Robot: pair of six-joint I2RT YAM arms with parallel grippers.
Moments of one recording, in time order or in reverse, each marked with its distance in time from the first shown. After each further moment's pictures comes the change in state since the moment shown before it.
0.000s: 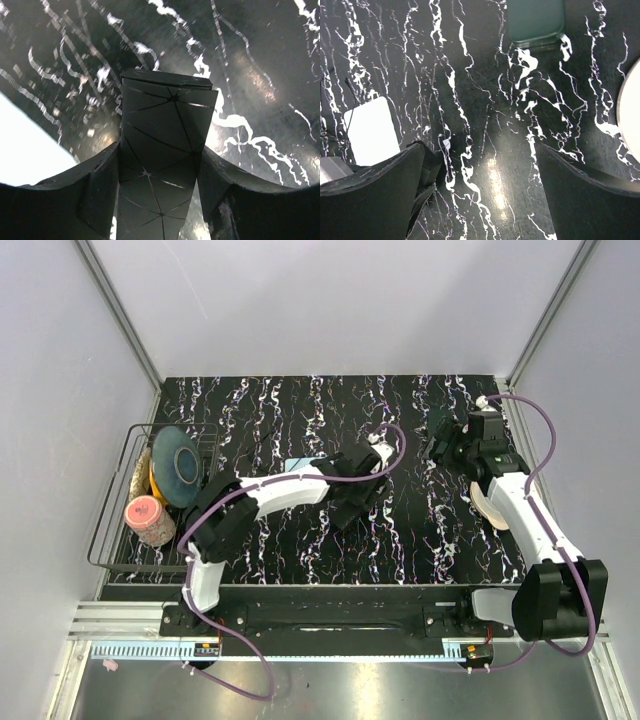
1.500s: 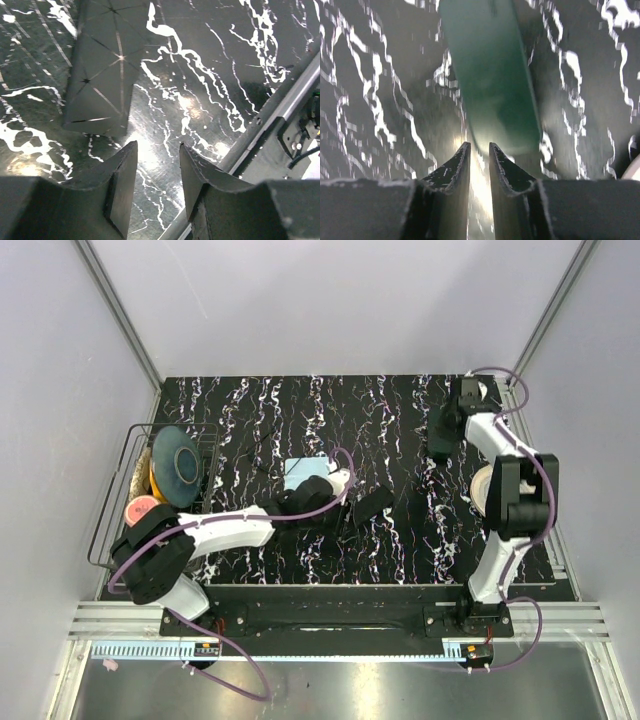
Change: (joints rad) left arm -0.015 -0.421 -0.599 0.400 0.242 -0.218; right arm -0.028 0.582 0.372 0.038 0.158 -0.002
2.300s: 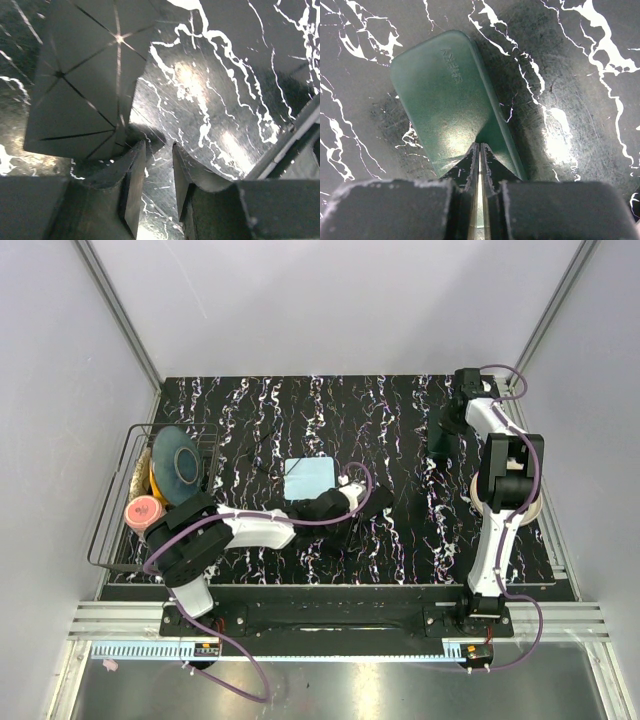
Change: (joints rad) left arm -0.061 0.194 0.019 0.074 -0.035 -0.049; right arm -0.084 0.361 0.383 -0.124 0.031 0.013
